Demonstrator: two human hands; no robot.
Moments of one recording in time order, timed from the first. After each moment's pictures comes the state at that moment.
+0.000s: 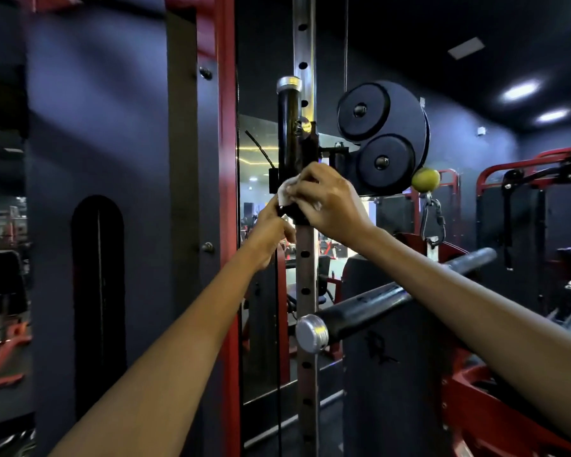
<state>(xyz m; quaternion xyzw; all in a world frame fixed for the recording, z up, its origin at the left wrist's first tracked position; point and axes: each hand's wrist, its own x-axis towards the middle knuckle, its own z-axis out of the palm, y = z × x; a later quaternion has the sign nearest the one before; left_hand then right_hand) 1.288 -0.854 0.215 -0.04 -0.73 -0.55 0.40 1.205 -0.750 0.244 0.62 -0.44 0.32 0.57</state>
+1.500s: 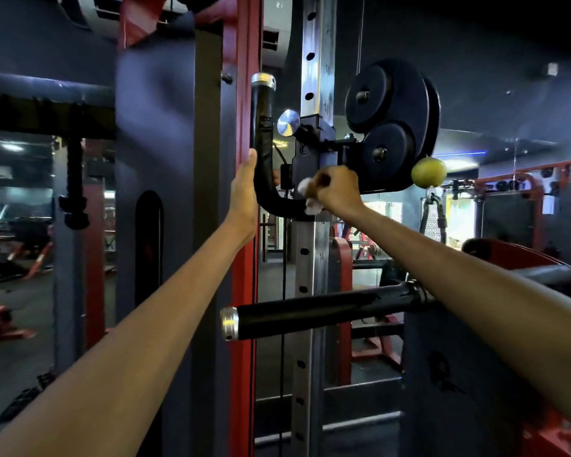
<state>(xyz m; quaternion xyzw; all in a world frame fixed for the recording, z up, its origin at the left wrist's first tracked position) 1.274 -0.808 0.244 0.00 -0.61 -0.48 0.63 1.115 -0.772 0.269 0.59 -0.58 0.53 0.21</state>
